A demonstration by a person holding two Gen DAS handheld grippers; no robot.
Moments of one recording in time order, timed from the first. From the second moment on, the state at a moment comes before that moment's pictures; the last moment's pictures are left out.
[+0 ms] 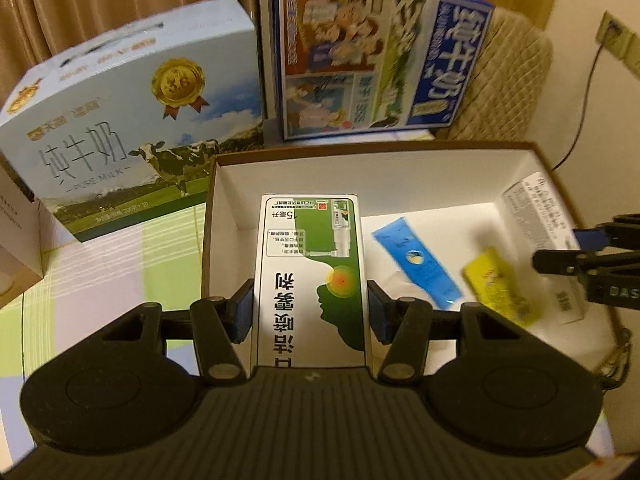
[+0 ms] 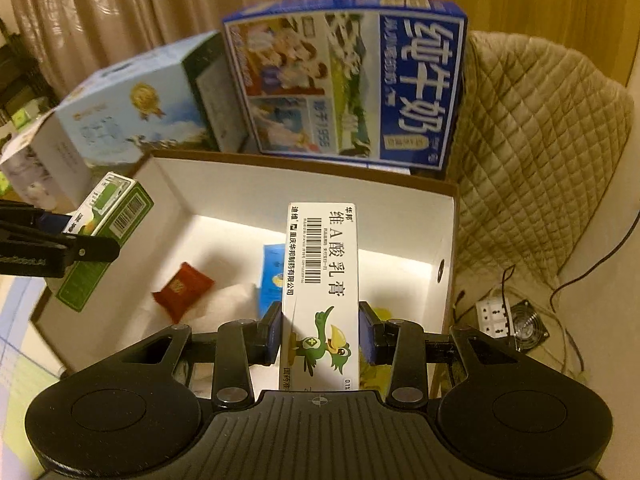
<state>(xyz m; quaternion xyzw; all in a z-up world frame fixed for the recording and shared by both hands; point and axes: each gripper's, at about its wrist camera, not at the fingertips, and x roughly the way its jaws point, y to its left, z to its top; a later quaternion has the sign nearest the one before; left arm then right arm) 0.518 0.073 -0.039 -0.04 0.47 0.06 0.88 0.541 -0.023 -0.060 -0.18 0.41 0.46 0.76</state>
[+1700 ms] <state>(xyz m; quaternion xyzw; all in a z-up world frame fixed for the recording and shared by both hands) 0.499 0.055 -0.029 -0.05 0.47 0.04 0.88 0.526 -0.058 -0.042 -0.11 0.42 0.44 0.79</state>
